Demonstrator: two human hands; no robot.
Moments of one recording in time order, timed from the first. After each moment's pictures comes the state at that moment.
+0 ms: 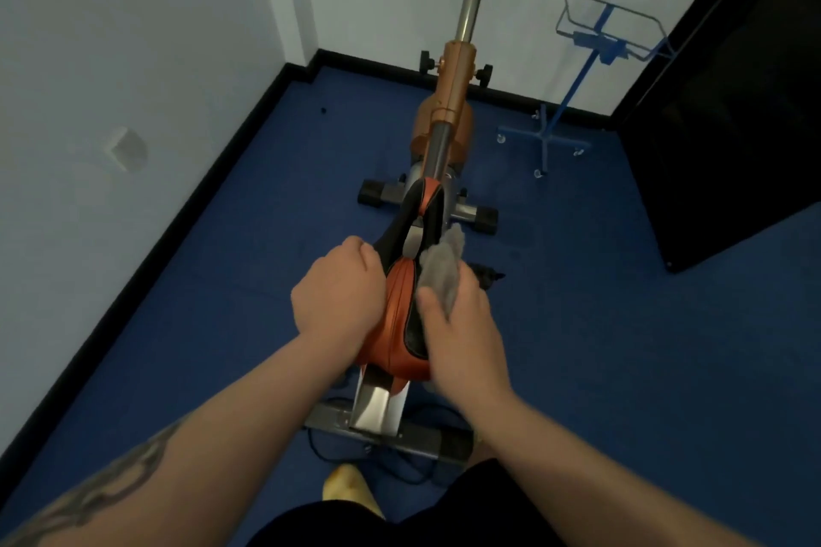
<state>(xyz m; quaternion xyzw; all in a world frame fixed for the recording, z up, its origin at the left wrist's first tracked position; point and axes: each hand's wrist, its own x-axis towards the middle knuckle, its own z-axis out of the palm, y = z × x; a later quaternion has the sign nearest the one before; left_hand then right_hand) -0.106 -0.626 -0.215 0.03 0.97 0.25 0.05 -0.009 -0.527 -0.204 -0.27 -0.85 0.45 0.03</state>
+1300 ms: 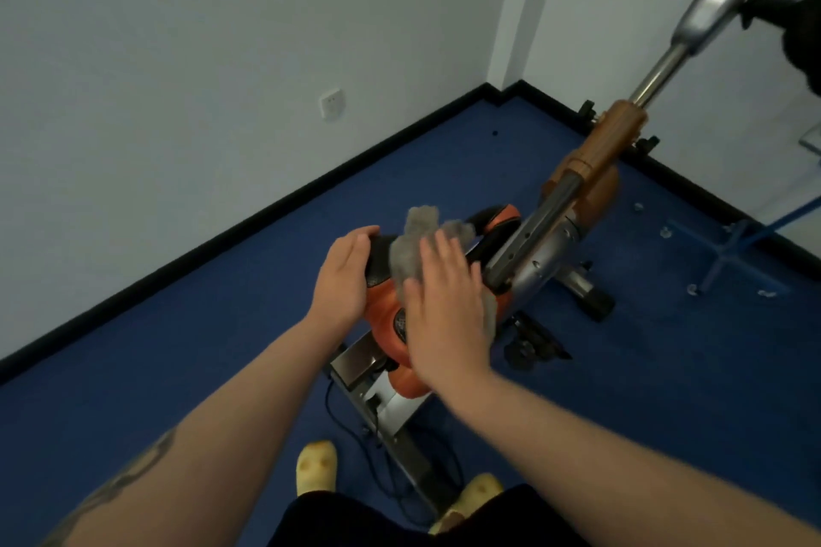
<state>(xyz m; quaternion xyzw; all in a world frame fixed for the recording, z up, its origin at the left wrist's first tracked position) -0.051 -0.623 -0.216 -0.20 0.80 0.56 -0.06 -0.032 -0.492 -0.207 0.13 -0.96 0.25 0.00</state>
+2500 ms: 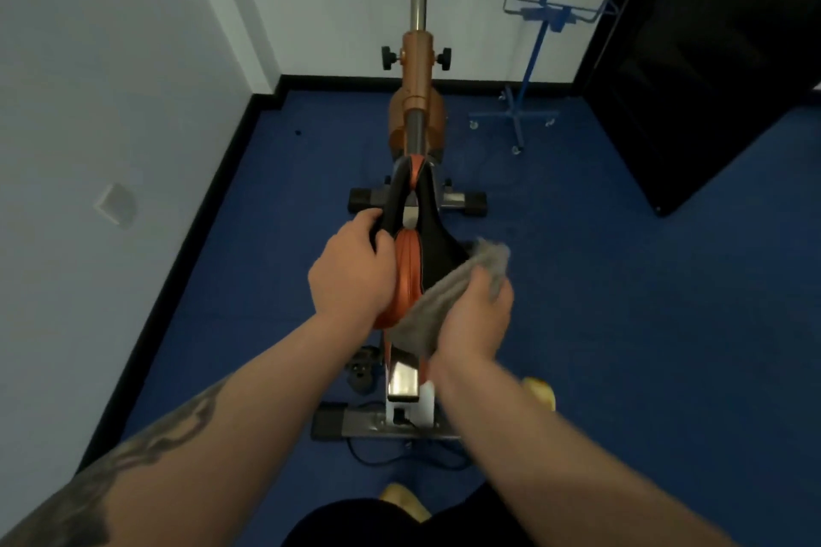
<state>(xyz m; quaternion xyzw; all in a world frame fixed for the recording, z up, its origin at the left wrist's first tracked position) -0.102 -0.638 -0.217 0.14 0.94 0.32 0.03 -0.010 -0.577 -0.225 -0.54 -0.41 0.69 0.26</state>
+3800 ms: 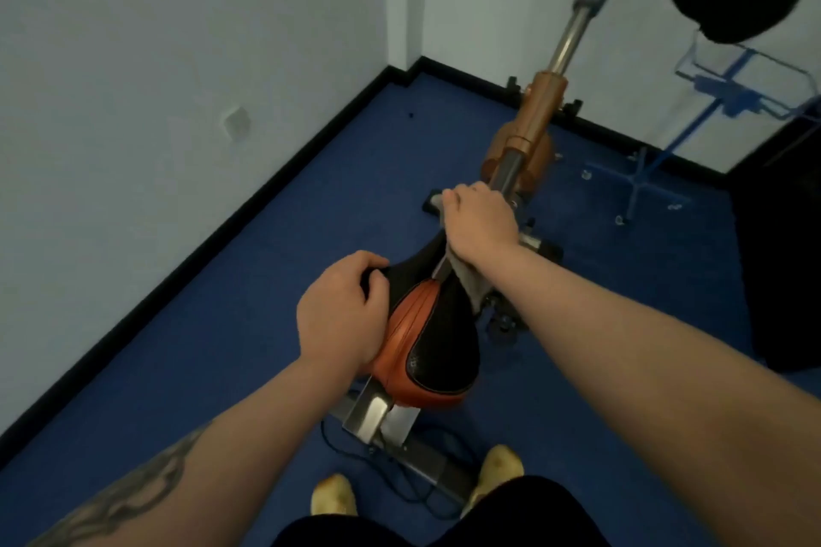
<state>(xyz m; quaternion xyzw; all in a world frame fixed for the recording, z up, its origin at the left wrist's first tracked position) -0.082 -0.635 -0.211 -0.04 0.94 0.34 -0.05 -0.179 -0.461 -0.210 -0.03 -0.99 0.14 0.00</state>
